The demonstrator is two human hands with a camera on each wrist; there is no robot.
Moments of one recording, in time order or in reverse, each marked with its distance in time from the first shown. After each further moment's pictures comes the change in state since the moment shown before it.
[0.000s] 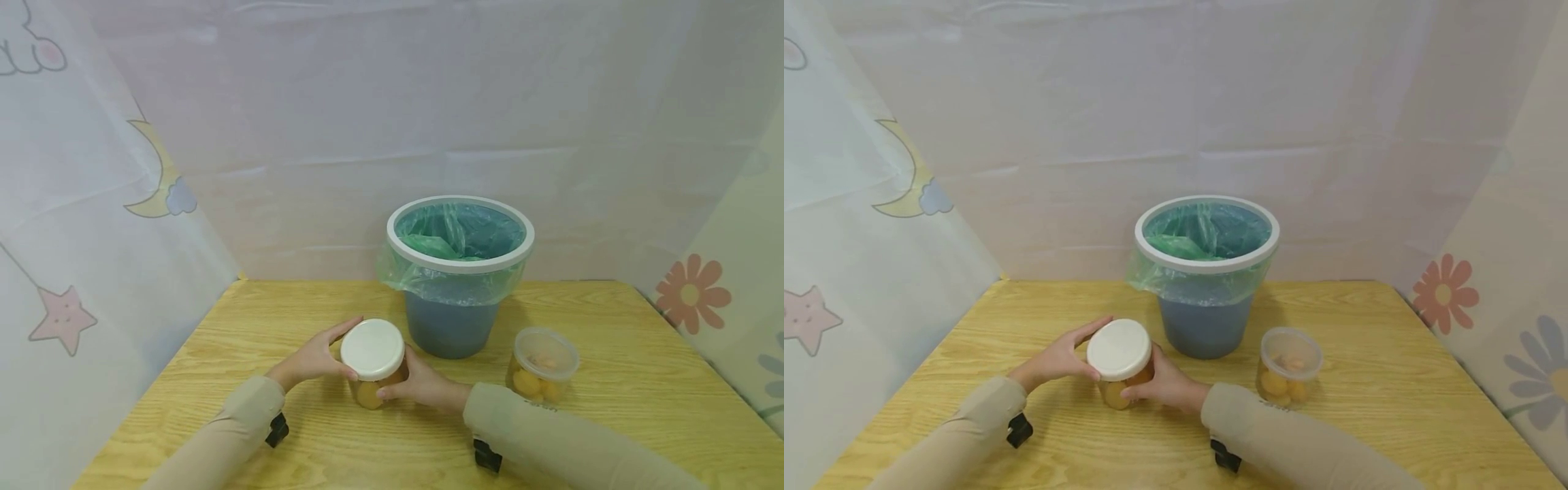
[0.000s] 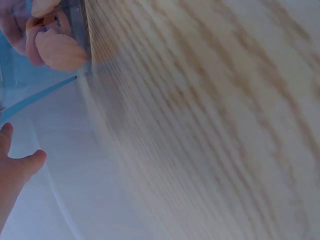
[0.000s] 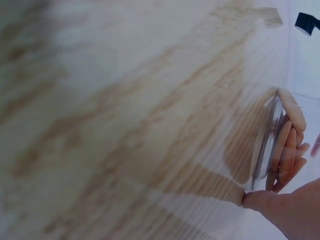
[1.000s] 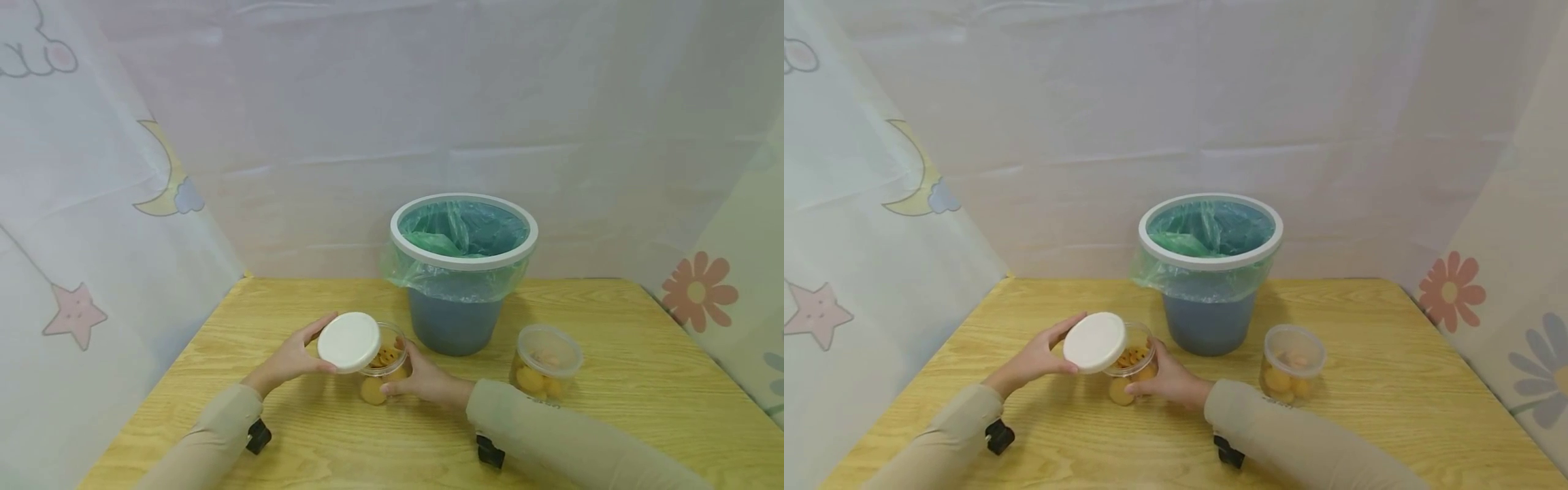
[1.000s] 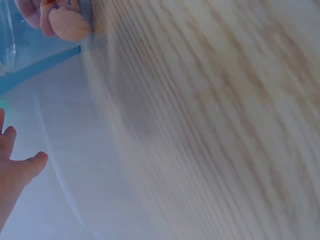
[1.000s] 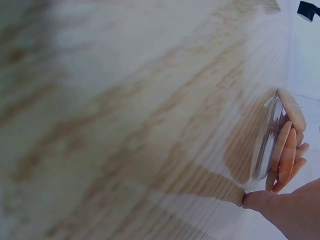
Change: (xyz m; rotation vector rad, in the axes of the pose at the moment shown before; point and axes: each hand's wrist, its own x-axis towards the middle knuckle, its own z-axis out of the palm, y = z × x) left_hand -0.035 0.000 -0.020 -0.010 0.132 0.005; right_hand -0.001 0.003 0.000 -0.041 0.022 0.028
